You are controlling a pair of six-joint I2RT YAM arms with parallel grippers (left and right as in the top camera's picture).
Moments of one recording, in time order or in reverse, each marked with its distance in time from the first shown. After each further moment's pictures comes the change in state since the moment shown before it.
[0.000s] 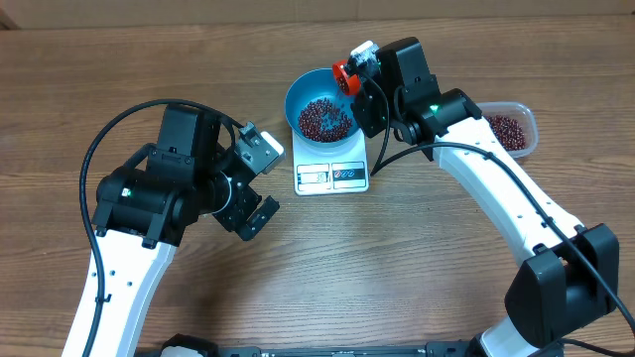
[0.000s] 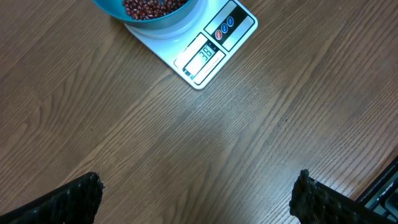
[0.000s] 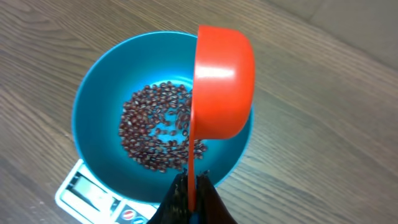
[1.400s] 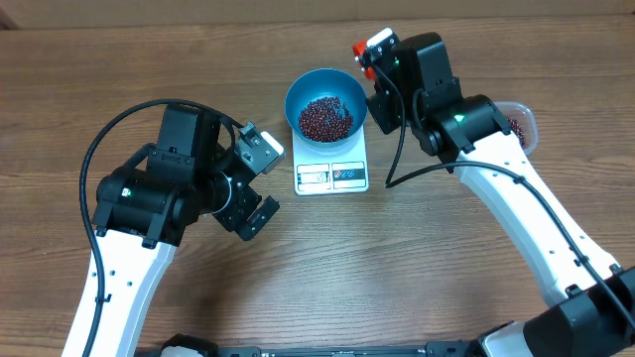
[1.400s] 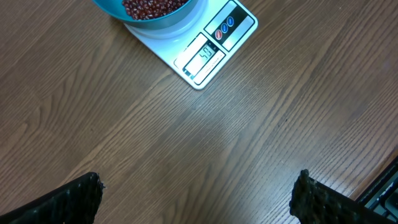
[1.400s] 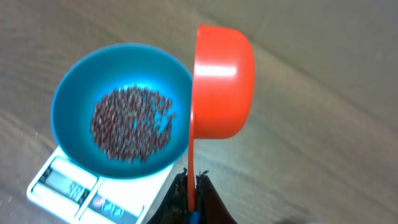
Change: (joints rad) left arm 0.000 0.000 0.000 0.000 0.000 0.000; right arm -0.002 -0.137 0.000 -0.082 0.130 -0.034
